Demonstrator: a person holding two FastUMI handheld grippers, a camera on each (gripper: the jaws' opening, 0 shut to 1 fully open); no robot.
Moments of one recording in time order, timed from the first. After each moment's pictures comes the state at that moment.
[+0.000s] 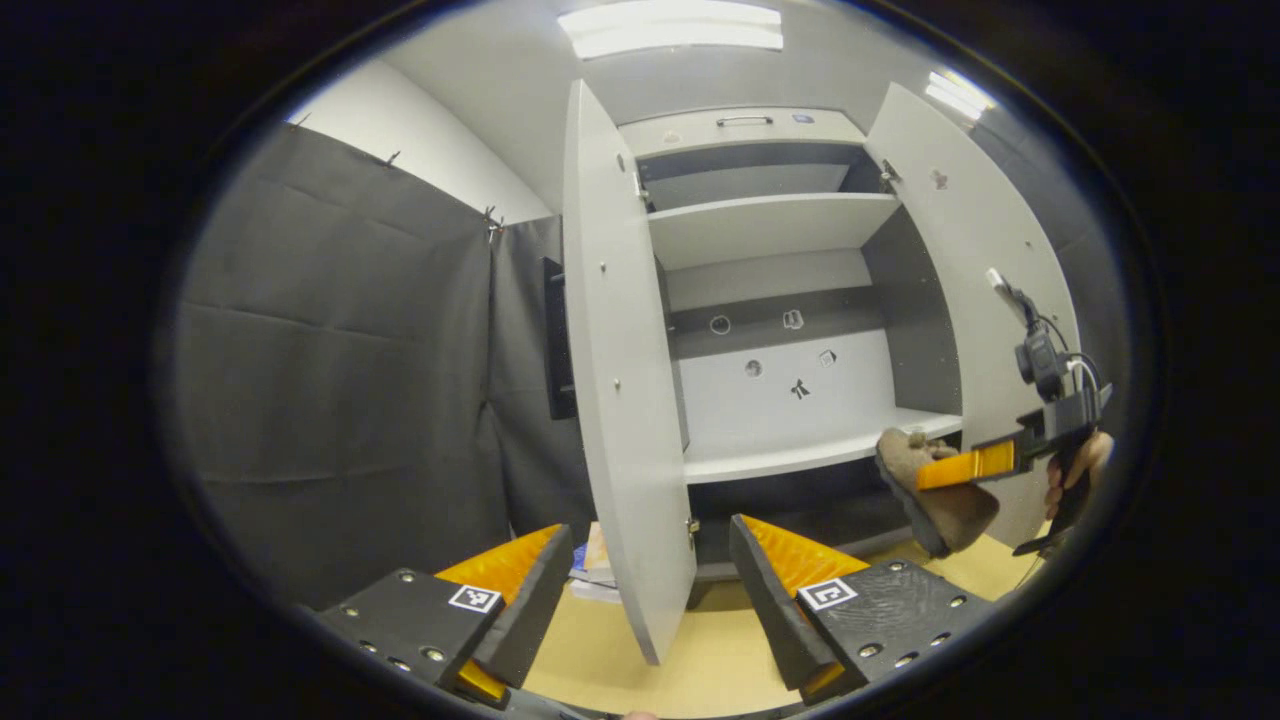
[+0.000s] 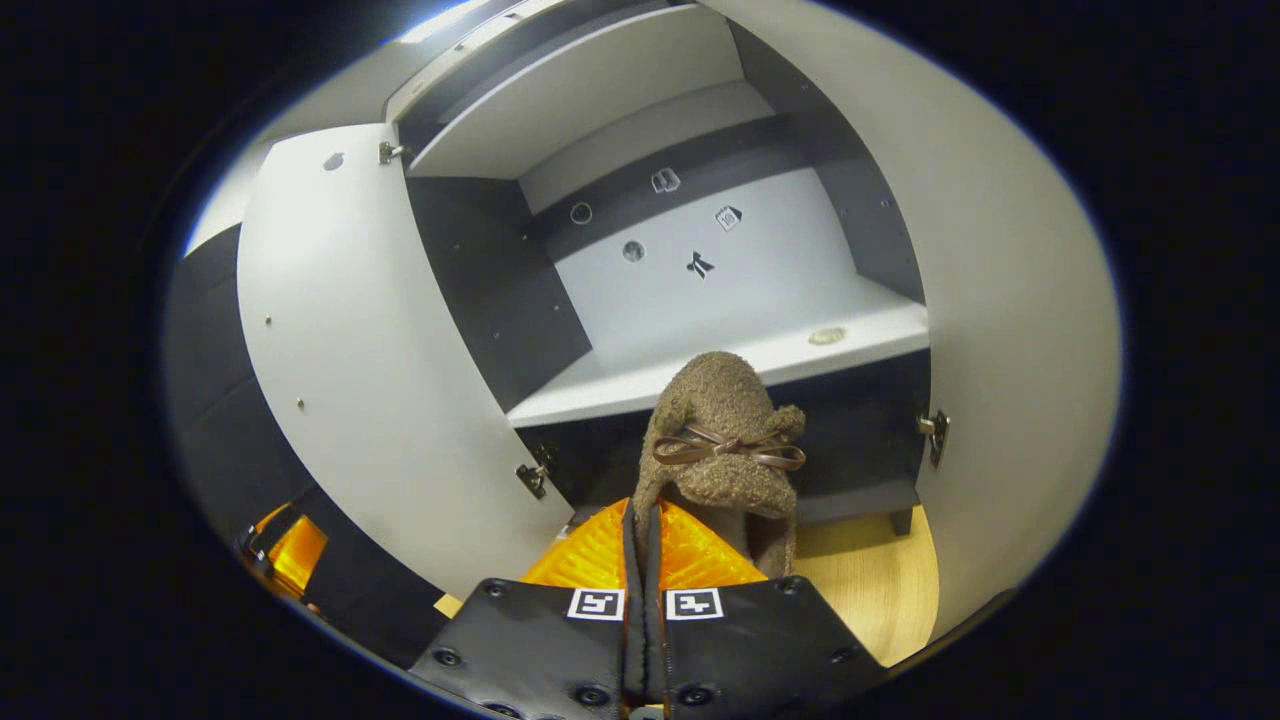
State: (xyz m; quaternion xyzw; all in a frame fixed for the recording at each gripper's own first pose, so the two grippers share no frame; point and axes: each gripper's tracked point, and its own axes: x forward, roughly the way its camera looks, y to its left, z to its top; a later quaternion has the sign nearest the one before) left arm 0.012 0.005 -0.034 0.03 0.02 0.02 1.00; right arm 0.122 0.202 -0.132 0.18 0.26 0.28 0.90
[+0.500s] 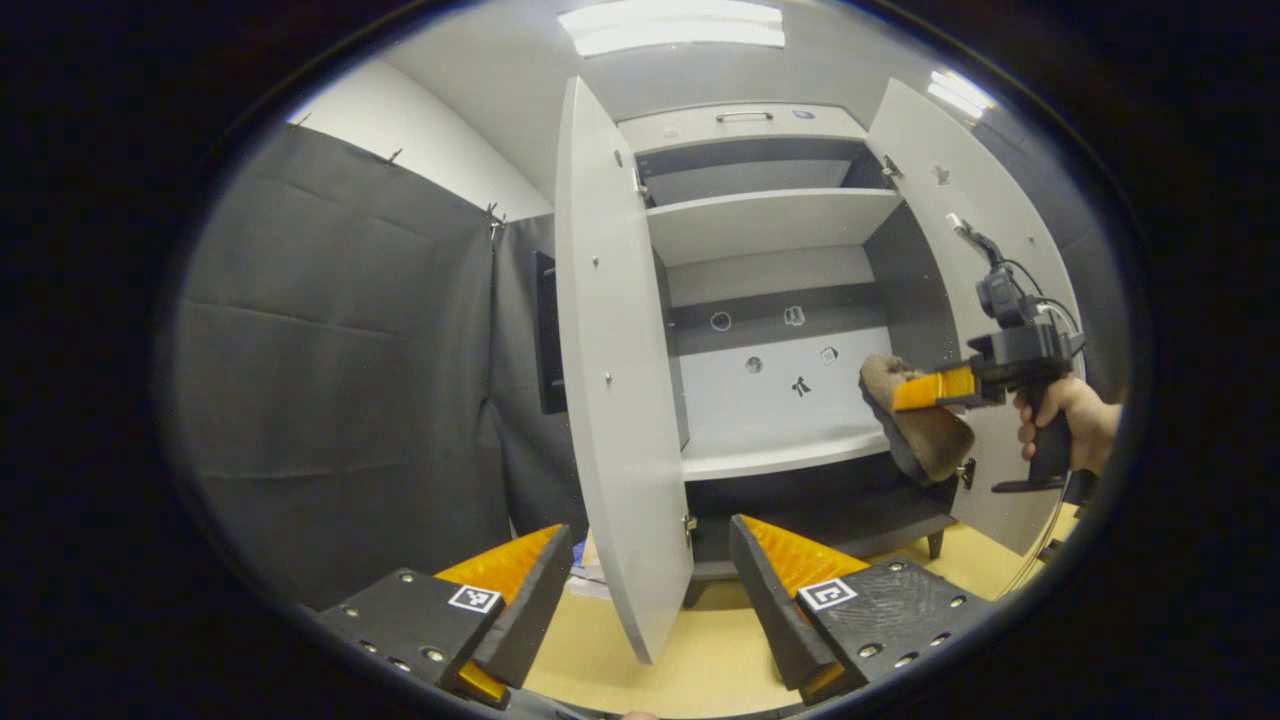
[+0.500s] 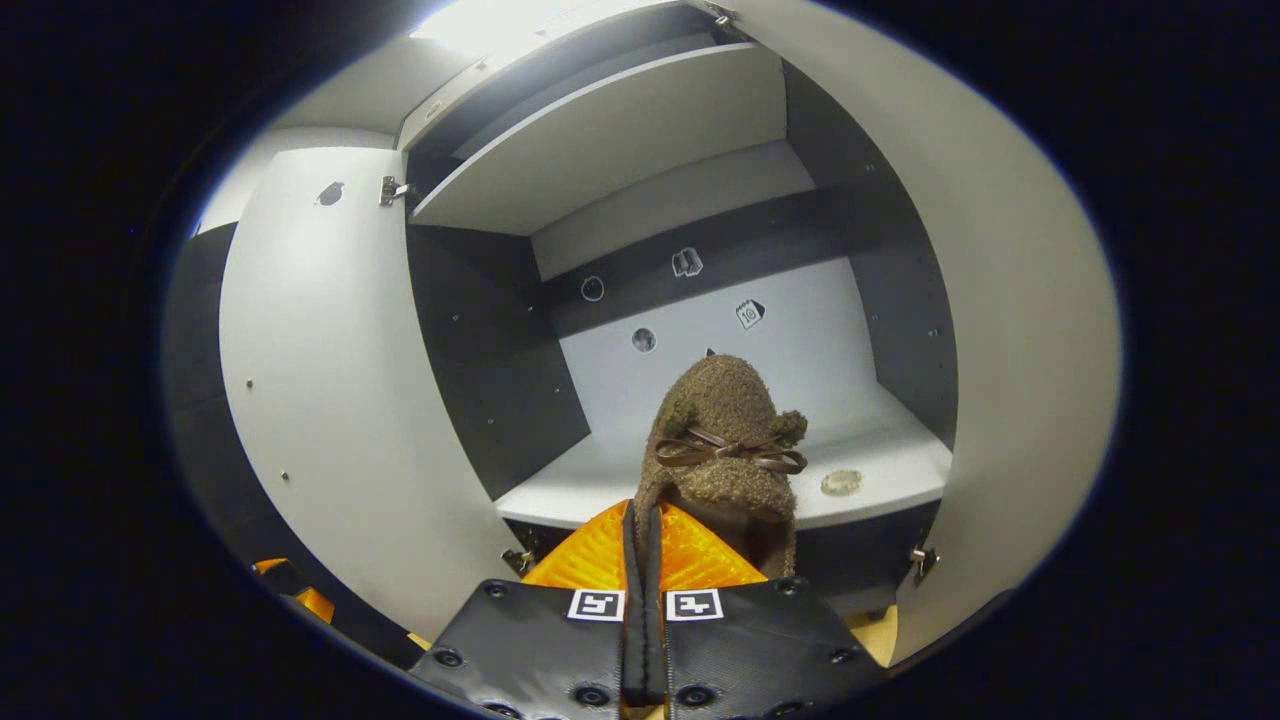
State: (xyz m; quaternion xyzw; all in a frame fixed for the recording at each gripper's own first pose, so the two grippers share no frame) left arm 0.015 0.004 -0.043 0.03 0.03 0.03 1.00; right arm 0.215 0.207 -0.067 0.16 0.17 0.27 0.93
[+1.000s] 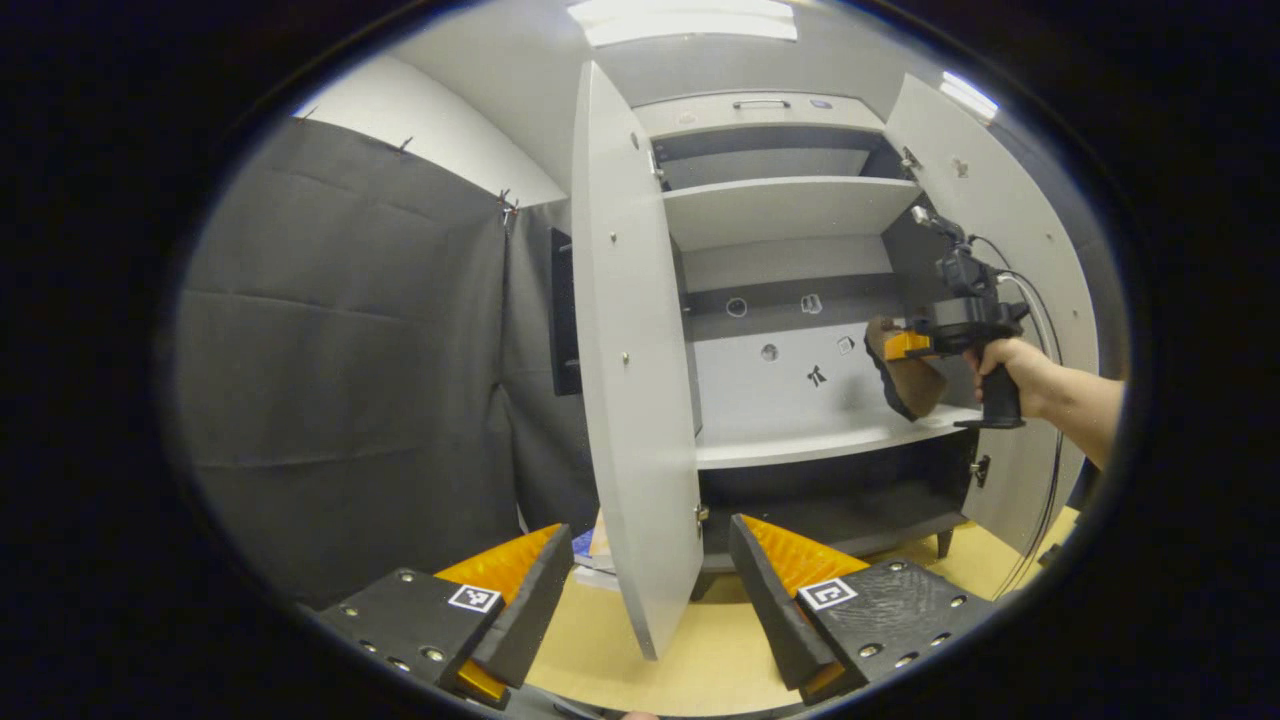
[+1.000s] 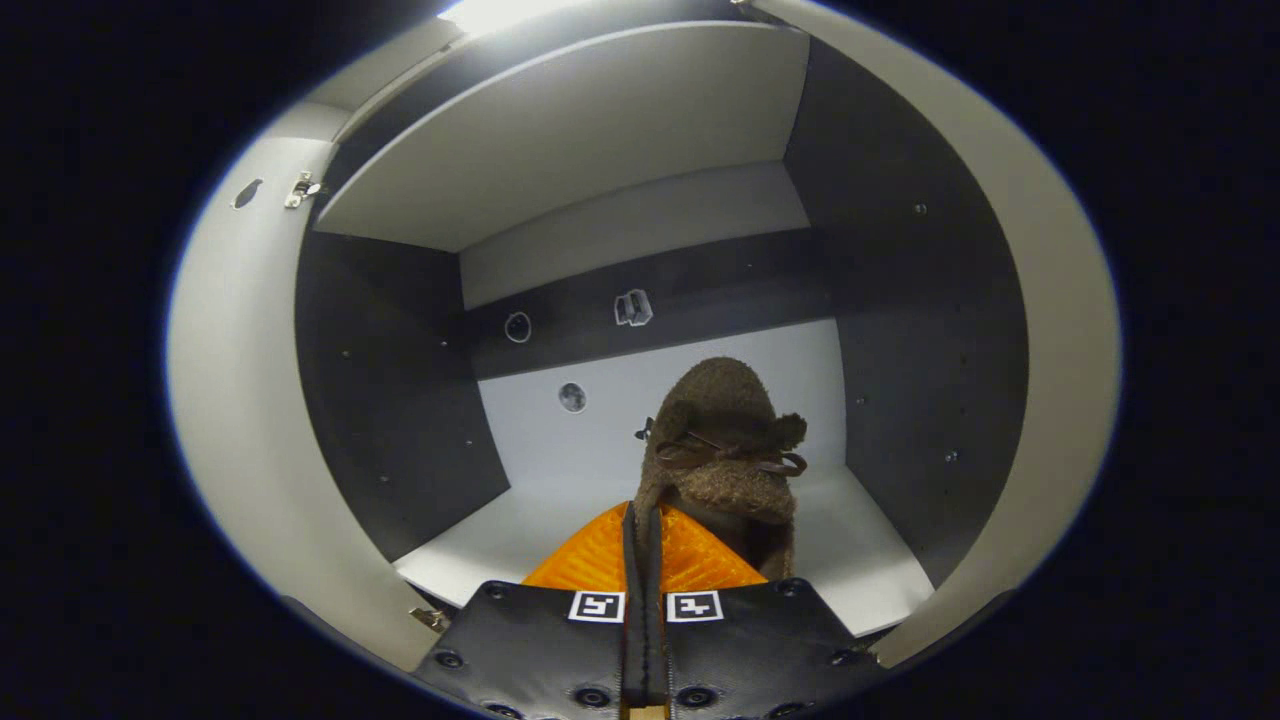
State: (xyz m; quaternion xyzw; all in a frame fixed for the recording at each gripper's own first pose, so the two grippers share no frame) left arm 0.022 0.011 -0.051 0.02 0.05 0.04 1.00; right arm 0.340 0.194 -0.064 0.11 0.15 0.19 0.96
